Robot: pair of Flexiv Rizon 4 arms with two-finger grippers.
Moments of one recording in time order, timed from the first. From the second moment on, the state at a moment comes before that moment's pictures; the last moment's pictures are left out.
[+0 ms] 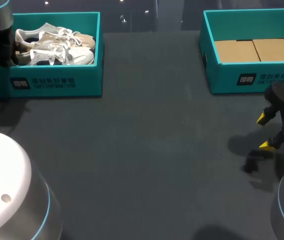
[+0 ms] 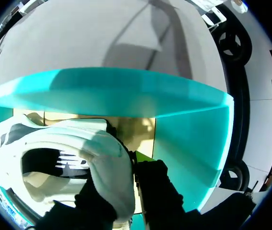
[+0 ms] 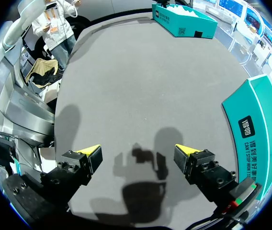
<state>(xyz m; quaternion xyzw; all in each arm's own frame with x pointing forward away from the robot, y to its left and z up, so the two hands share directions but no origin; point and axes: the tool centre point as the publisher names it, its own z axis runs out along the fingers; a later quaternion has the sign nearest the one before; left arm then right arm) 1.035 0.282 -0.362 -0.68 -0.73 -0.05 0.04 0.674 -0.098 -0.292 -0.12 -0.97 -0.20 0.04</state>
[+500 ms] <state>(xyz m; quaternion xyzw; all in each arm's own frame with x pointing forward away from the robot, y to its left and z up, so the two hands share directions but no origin) 1.050 0.298 -0.298 -0.68 -0.73 -0.04 0.01 0.674 -0.098 -0.292 -0.12 -0.97 -0.20 0.04</state>
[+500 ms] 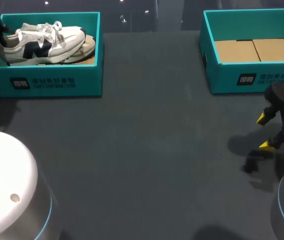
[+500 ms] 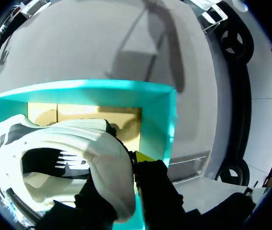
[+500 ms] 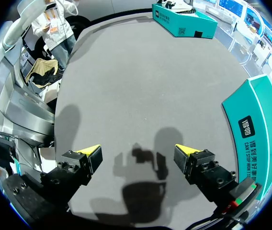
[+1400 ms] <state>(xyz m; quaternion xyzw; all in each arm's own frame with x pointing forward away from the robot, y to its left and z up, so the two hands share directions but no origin) 1.010 0.255 -0.149 -0.69 -0.72 -0.05 0.07 0.674 -0.098 -0.292 -0.12 -0.97 -0.20 0.04</state>
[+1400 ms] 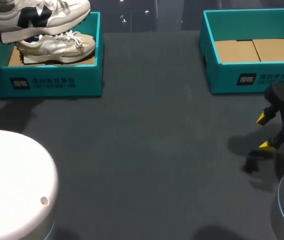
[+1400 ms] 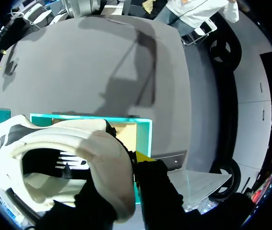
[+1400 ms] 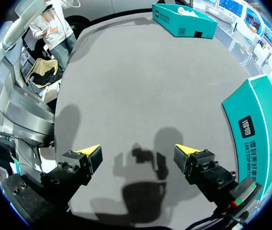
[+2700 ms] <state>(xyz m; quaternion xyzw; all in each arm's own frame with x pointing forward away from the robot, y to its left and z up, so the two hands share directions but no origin) 0.841 0.042 -0.171 -0.75 -0.66 -0.06 0.08 0.674 -0.098 -0.292 -0.12 -0.97 -0.20 0.04</state>
